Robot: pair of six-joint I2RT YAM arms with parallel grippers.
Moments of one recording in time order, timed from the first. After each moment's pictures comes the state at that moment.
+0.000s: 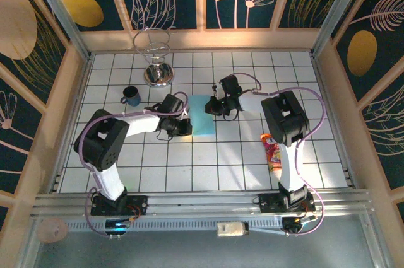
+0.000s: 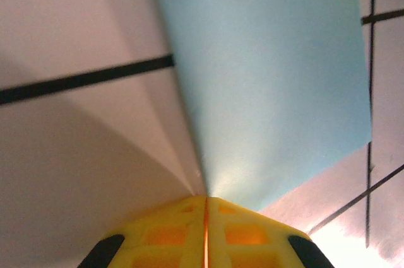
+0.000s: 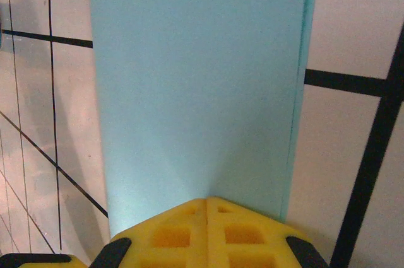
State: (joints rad) left arm -0.54 1.79 0.92 -0.26 0.37 -0.52; right arm 0.48 2.12 1.26 -0.16 -0.53 0.52
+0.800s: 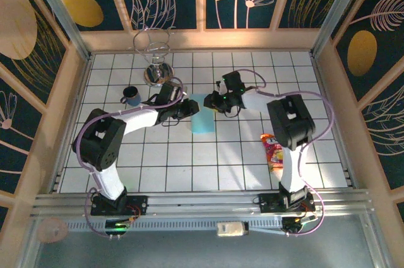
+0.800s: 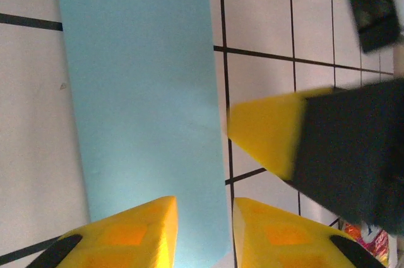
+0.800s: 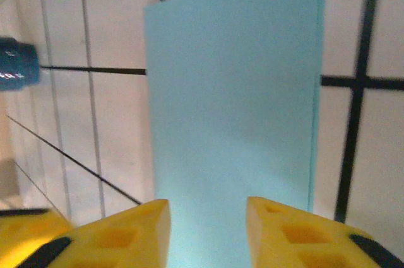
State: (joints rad) left arm -0.52 1.80 1.01 0.02 0.36 -0.79; right arm 0.47 1.96 1.23 -0.18 -0.51 0.67
